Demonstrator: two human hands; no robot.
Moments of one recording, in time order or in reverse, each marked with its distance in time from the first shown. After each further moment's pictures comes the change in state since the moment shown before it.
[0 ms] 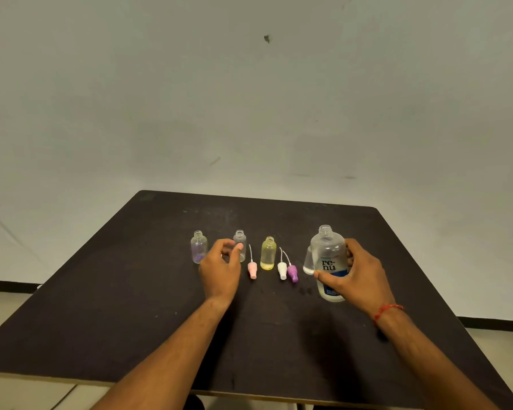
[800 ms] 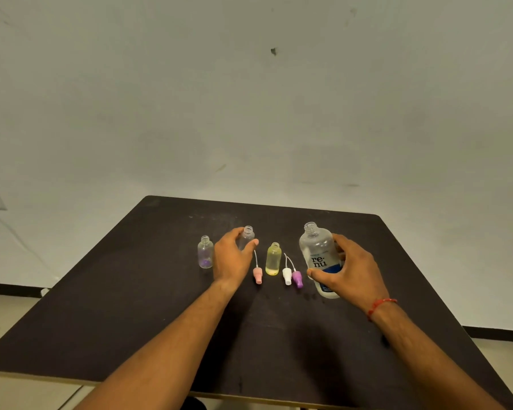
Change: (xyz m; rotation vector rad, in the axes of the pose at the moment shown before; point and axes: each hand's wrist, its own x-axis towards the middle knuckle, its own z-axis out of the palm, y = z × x) left_hand 0.031 0.022 0.005 0.090 -0.181 0.048; right_hand 0.011 -0.021 0.005 -0.053 -0.007 -0.107
